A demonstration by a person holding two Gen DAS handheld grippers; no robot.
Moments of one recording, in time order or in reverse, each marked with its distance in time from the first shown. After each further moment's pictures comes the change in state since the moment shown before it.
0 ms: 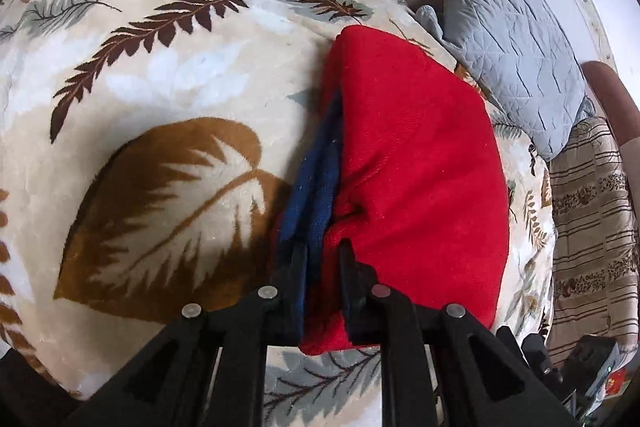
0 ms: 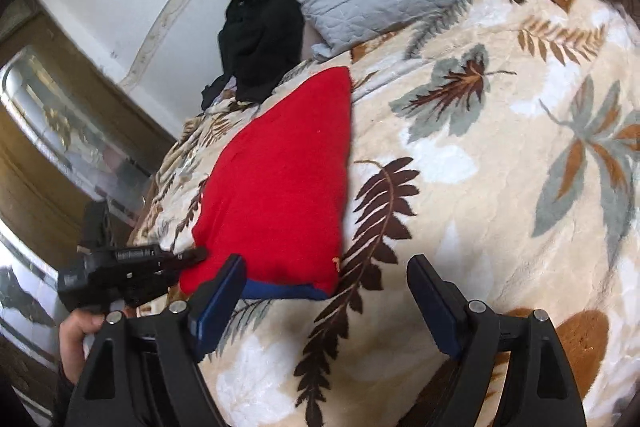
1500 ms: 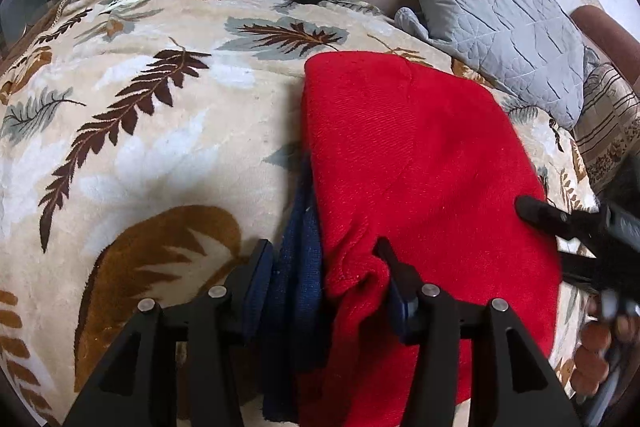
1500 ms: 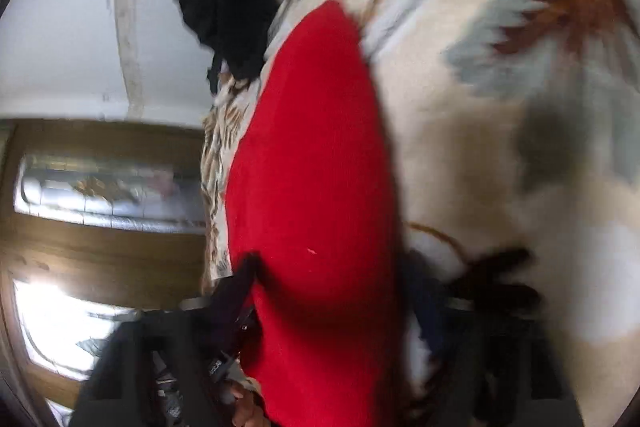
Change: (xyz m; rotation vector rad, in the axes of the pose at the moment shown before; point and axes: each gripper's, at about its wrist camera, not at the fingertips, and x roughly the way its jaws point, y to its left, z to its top) left arm 0.029 -0.026 0.025 0.231 -0.136 0.132; right arm 0.137 0.006 0.084 0.151 0.316 0.151
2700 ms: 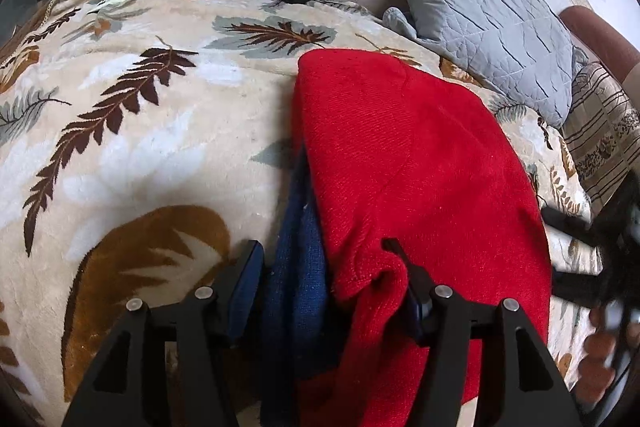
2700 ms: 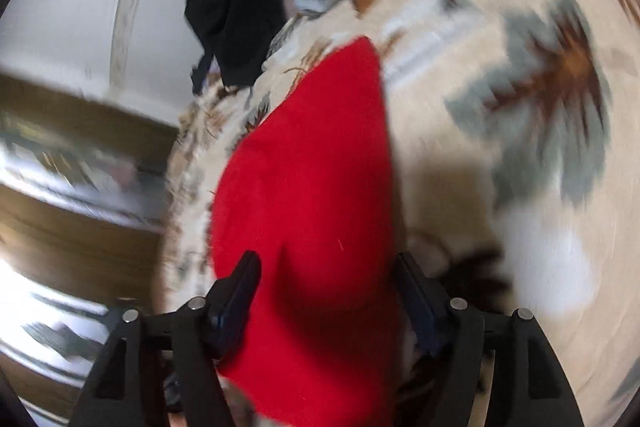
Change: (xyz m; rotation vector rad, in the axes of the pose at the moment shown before) left arm 0.001 -0.001 0.001 0.010 -0.008 -0.052; right arm -0.013 -0.001 -0.010 0.075 -0.048 0.009
